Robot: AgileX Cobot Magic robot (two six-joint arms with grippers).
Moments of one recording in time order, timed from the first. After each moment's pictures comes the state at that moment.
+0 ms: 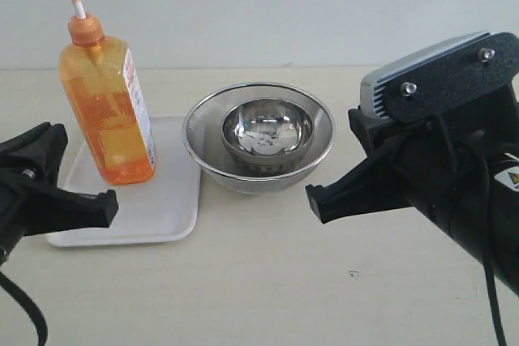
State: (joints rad) left arm -1.11 1.31 -0.24 -1.17 -1.21 0.59; right arm 1.11 1.17 -0.46 1.20 -0.77 -1.03
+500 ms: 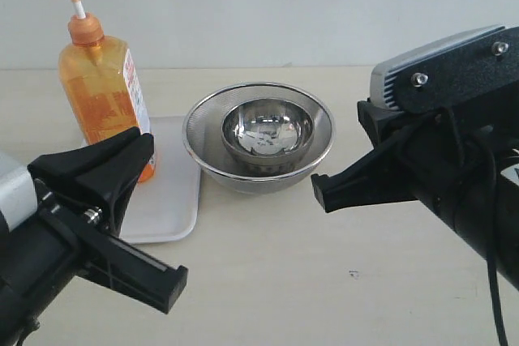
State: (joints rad) left arm -1.47 1.25 -0.34 -1.20 -1.21 0.88; right arm 1.11 1.17 -0.46 1.21 -0.81 -1.02
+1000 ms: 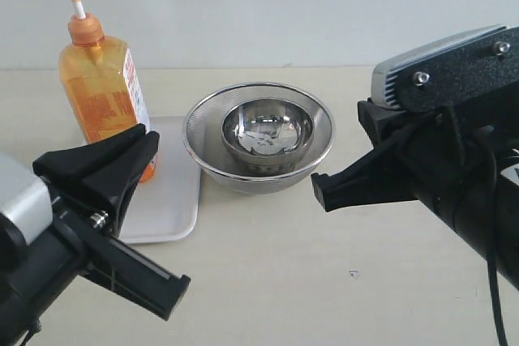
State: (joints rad) left arm -1.47 1.25 -0.34 -1.17 -1.21 0.99; right arm 1.11 1.17 -0.46 1.21 -0.82 -1.01
